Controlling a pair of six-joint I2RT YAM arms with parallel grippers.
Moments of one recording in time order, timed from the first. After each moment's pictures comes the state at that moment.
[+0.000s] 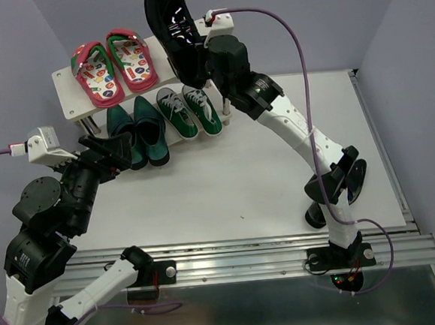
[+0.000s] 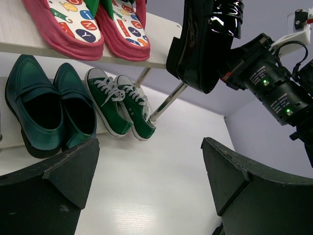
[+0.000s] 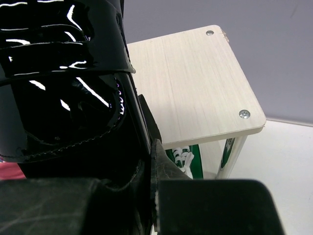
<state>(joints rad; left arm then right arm) -0.66 0.65 1.41 -0.75 -0.53 -0.56 0.80 2.07 2.48 -0.45 0.49 0.21</state>
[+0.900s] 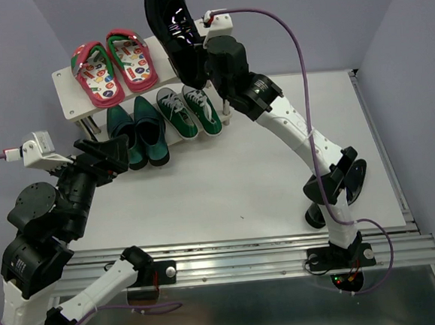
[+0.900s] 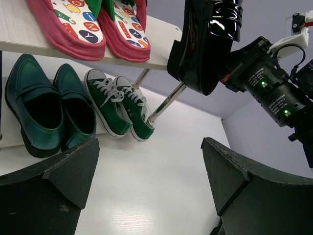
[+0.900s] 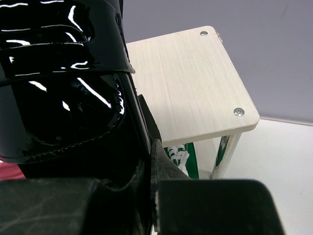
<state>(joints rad) -0.66 0.63 1.41 -0.76 -0.54 -0.57 0.82 2.07 2.50 -0.49 0.56 0.20</state>
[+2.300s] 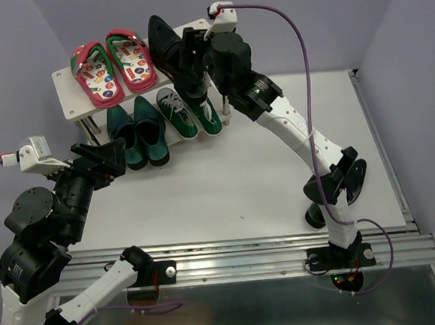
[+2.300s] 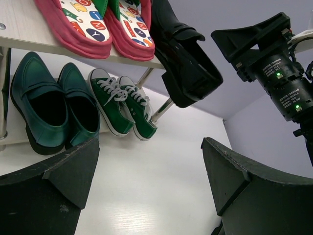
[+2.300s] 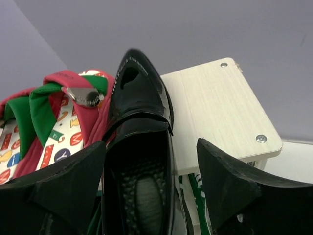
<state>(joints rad) -0.66 0.61 1.40 -0.78 -0.55 -0.57 0.82 2.08 2.52 -0.33 0.49 0.23</state>
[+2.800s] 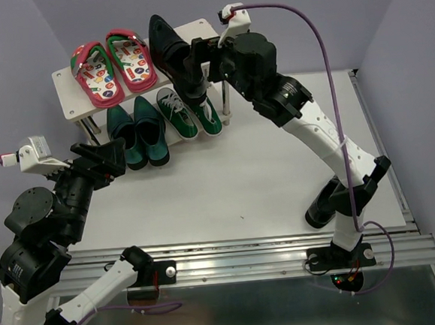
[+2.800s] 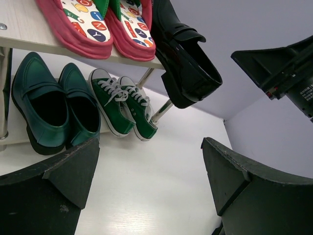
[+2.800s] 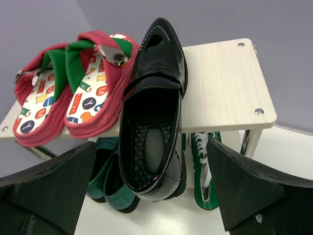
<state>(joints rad) -0.66 0.61 1.40 -0.78 -0.55 -0.57 0.82 1.86 2.31 -0.44 0.32 0.23</state>
